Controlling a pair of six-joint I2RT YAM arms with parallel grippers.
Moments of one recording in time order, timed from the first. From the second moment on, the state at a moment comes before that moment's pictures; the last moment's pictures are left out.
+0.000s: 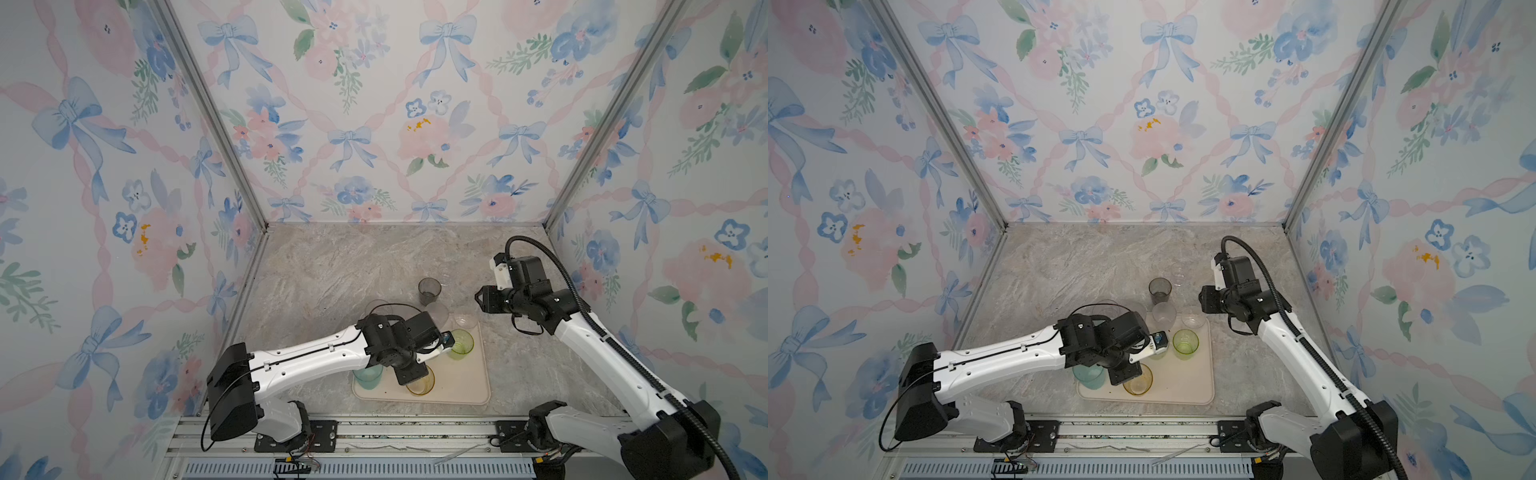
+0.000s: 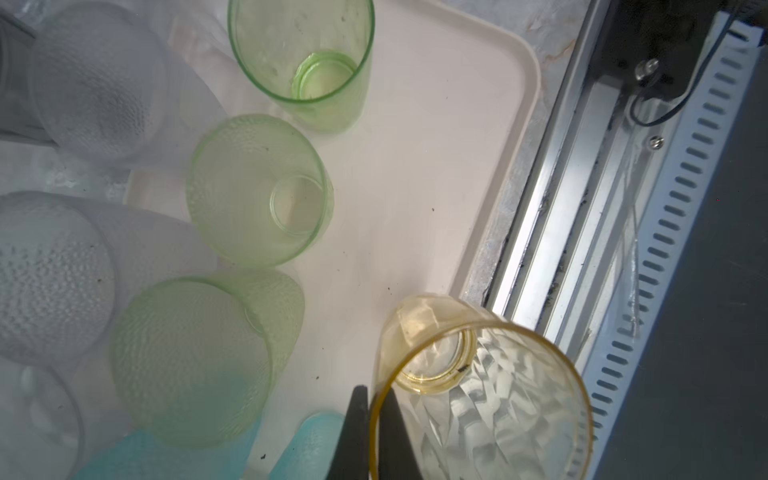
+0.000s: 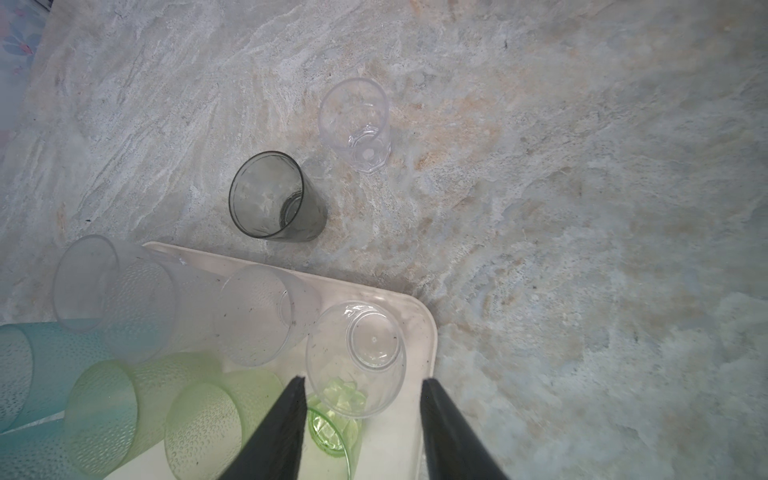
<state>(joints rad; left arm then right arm) -1.15 1.44 1.17 -0.92 -0.01 0.08 0.35 1.17 1.02 -0.72 -0.07 0.28</state>
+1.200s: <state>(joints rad) -1.07 1.49 1.03 -0.83 -0.07 0.04 0.36 1.22 1.01 -0.72 -0.07 0.28</state>
